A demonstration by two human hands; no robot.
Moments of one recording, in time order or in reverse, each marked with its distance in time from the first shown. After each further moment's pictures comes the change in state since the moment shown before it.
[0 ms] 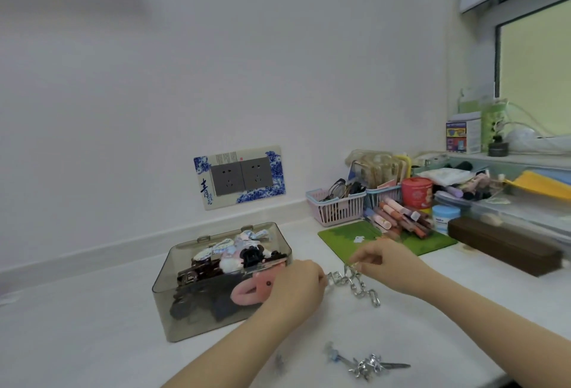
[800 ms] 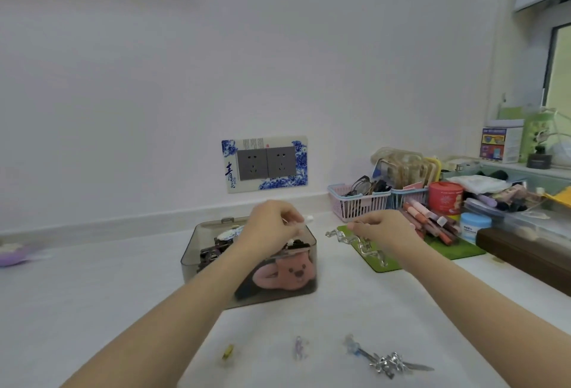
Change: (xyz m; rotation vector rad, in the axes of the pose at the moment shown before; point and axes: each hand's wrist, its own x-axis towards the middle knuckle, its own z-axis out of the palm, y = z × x) left_hand -0.004 -0.058 -0.077 -0.435 0.286 -0.102; right_hand 0.033 -0.052 0.006 0.375 0.161 0.155
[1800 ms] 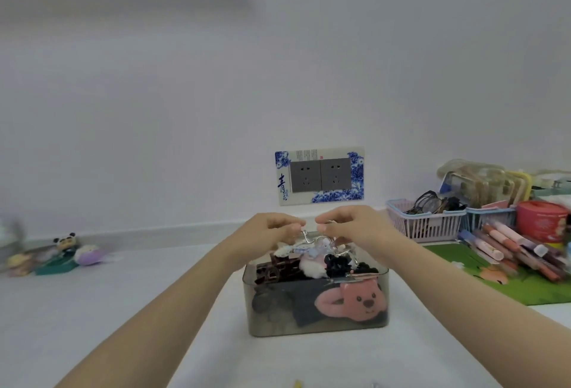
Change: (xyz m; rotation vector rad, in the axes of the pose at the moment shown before) left_hand 0.007 -0.072 -0.085 -0.227 -0.181 -0.177; right_hand 0.037 -0.079 0.102 0.200 -0.377 -0.148
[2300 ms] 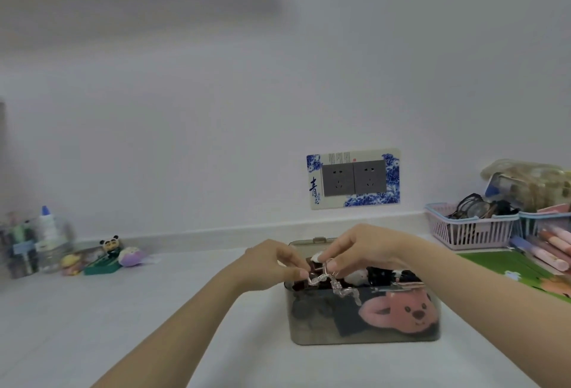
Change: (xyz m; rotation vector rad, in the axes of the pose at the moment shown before) left_hand -0.032 -0.044 -0.039 0.358 -0.063 -0.059; right_hand 0.036 -0.001 0.041 -0.061 -0.522 0.153
